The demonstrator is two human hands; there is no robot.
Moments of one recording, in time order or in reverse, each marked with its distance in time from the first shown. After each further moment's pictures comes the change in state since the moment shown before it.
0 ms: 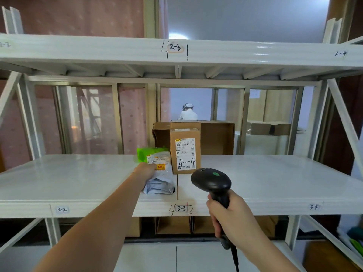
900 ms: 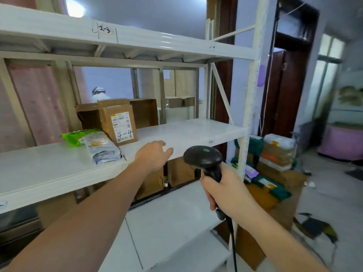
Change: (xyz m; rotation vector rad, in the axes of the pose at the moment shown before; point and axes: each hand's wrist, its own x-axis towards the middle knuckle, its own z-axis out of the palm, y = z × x) left_hand -0.308 0.056 0.073 0.709 -0.332 0.880; right_hand -0.214 -0.037 0.015 -0.178 0.454 0.159
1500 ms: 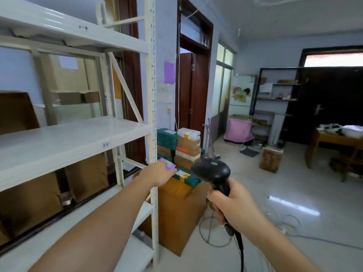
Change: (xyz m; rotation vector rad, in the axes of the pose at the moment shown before) left_hand 0.026 0.308 0.200 -0.116 -0.433 0.348; right_hand -0.088 0.118 -0.222 -0.047 0.405 0.329
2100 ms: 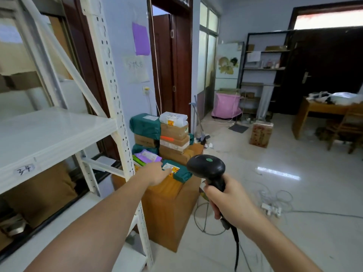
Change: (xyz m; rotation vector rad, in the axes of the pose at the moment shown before) left_hand 0.253 -0.006 0.097 0.120 -0.157 0.046; right_hand 0.217 0.089 -0.007 0.004 0.052 0.103
